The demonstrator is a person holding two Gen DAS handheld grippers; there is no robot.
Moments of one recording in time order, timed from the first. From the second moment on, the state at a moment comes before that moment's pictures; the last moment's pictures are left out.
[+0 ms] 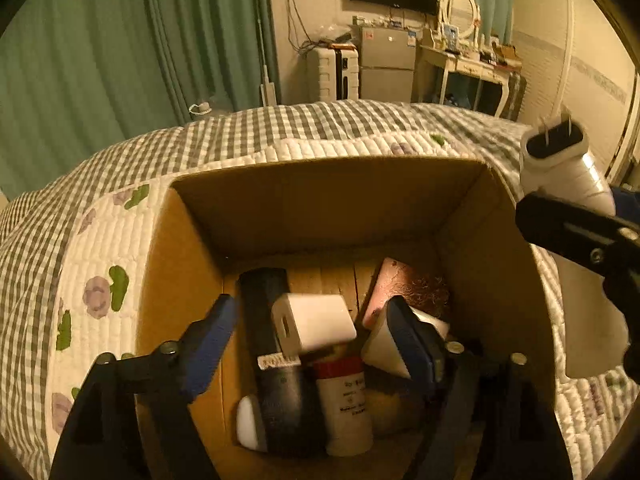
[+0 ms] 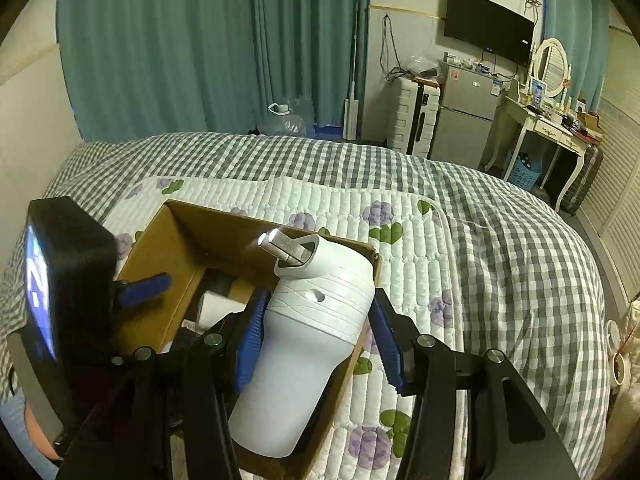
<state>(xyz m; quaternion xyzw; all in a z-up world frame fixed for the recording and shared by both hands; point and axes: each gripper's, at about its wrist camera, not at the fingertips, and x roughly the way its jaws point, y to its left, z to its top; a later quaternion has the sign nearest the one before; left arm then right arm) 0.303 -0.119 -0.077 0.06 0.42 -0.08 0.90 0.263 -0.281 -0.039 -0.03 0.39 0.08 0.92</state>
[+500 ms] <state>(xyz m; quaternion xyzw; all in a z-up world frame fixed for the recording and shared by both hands) 0.275 -0.067 -0.021 0.07 0.37 -0.04 0.93 0.282 -0.243 -0.064 -0.08 0.42 0.08 0.90</state>
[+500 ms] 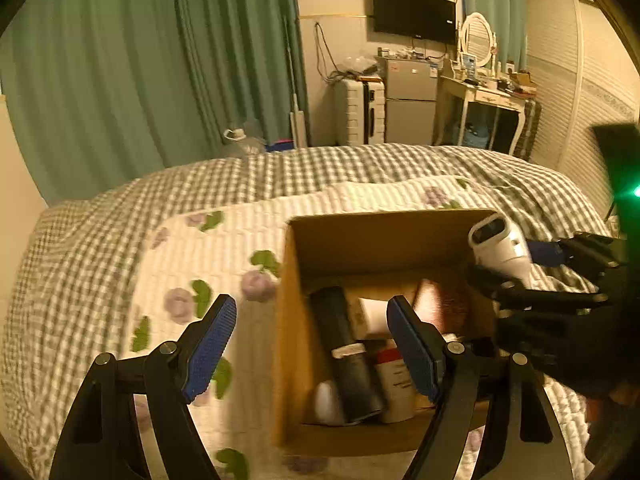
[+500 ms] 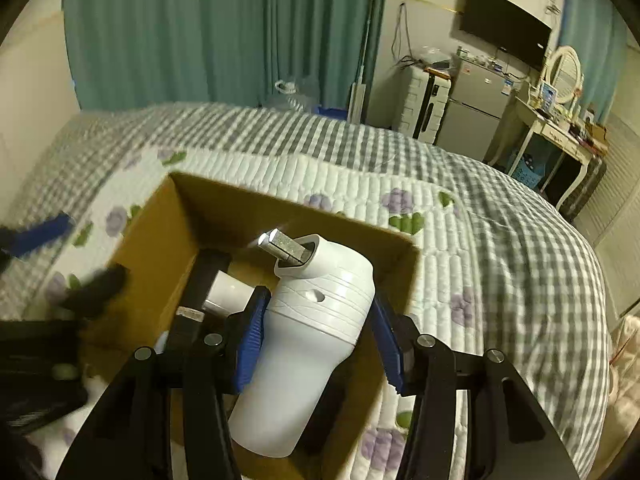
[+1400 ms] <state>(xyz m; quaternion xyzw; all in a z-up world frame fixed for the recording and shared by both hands) 0.224 -0.047 0.031 0.05 0.33 -0.03 0.94 0.236 -0.248 -0.001 -0.05 0.38 0.04 0.92</state>
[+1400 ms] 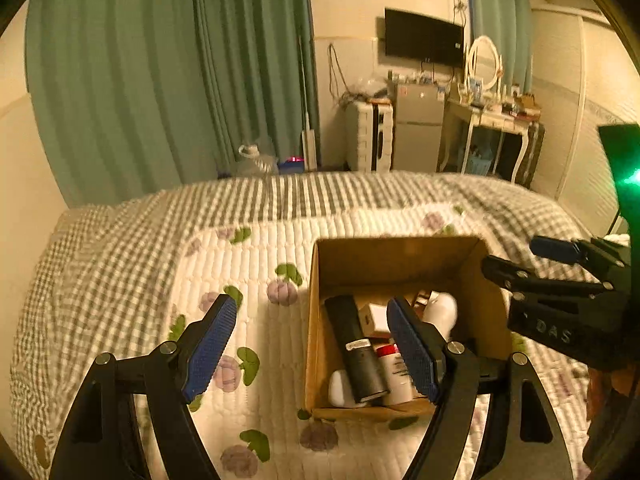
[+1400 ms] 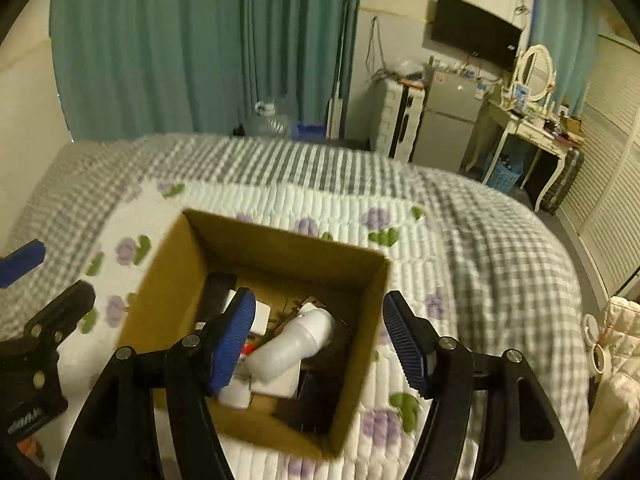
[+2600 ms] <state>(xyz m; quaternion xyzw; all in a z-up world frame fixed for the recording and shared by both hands) 0.073 -0.033 0.012 0.02 0.18 -0.01 0.98 0.032 -0.260 0.001 0.00 0.20 0.03 0.98</state>
